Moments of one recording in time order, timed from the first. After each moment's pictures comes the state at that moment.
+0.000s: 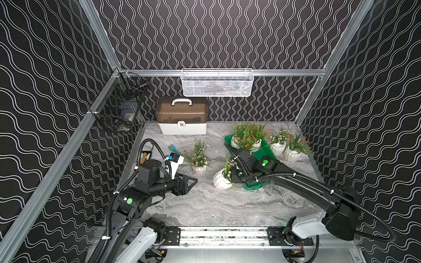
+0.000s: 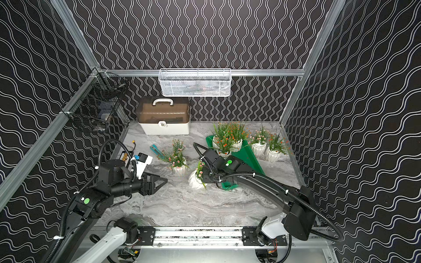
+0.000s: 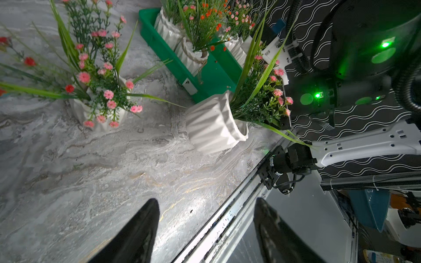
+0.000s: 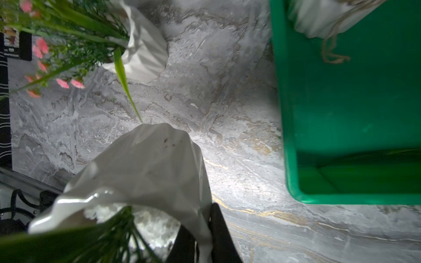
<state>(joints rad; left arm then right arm) -0.29 0.67 0.90 -0.84 0.56 -0.32 0.87 1.41 1.24 -0.92 0.08 0.76</state>
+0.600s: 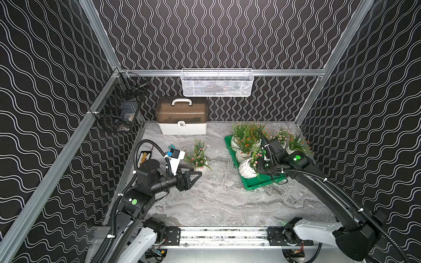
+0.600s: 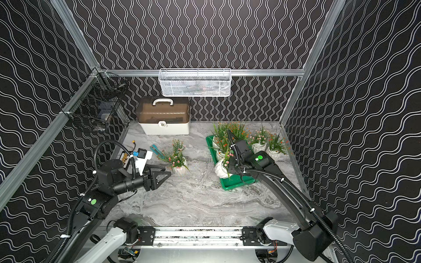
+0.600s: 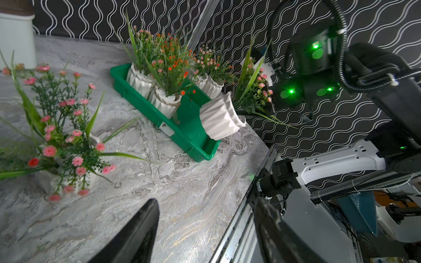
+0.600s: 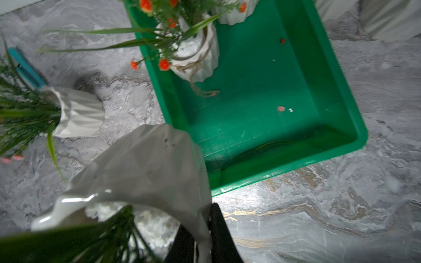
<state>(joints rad) -0.29 0.62 0.77 -0.46 0.65 -0.37 0.54 1.23 1.21 -1.07 0.15 0.64</state>
